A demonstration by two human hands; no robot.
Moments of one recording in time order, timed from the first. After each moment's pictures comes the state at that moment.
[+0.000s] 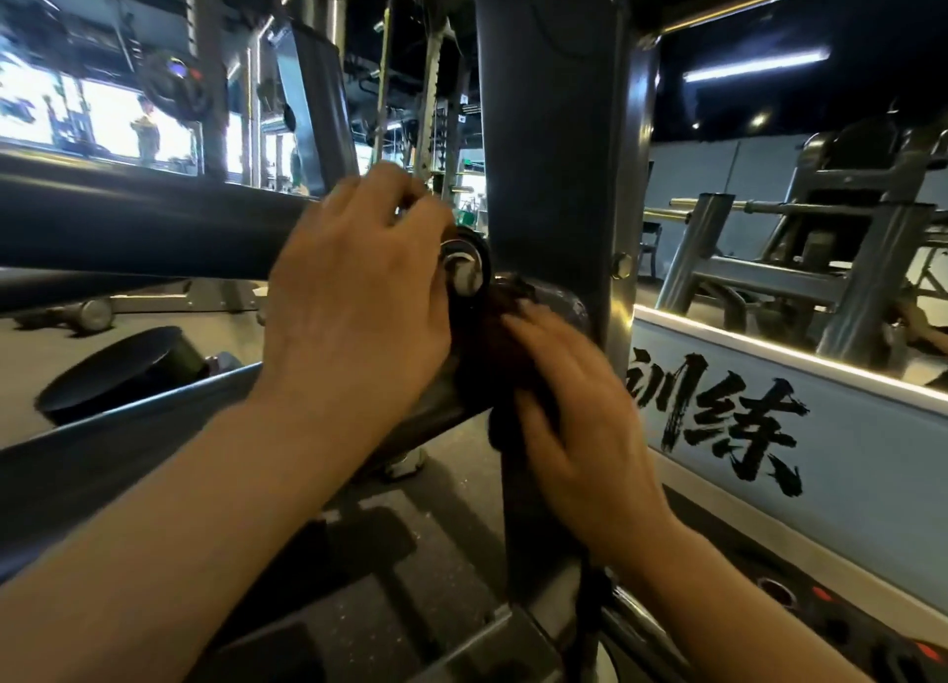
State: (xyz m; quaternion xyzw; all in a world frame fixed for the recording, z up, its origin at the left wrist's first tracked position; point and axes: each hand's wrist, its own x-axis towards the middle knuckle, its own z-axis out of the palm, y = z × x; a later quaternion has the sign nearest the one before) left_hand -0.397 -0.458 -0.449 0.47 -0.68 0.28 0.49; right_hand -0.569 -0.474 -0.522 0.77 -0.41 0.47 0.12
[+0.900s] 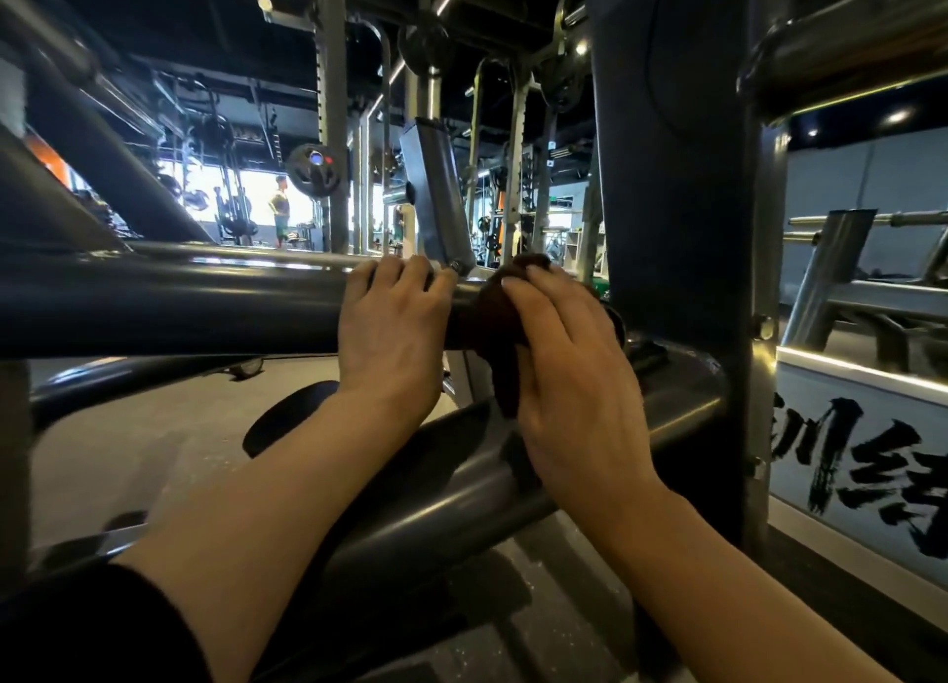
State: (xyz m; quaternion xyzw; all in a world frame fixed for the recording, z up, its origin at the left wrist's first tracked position) left_hand -0.312 -0.506 -0.436 0.61 -0.63 0.38 0.28; right_hand -0.454 -0.475 -0.462 0.73 -0.37 0.53 0.22
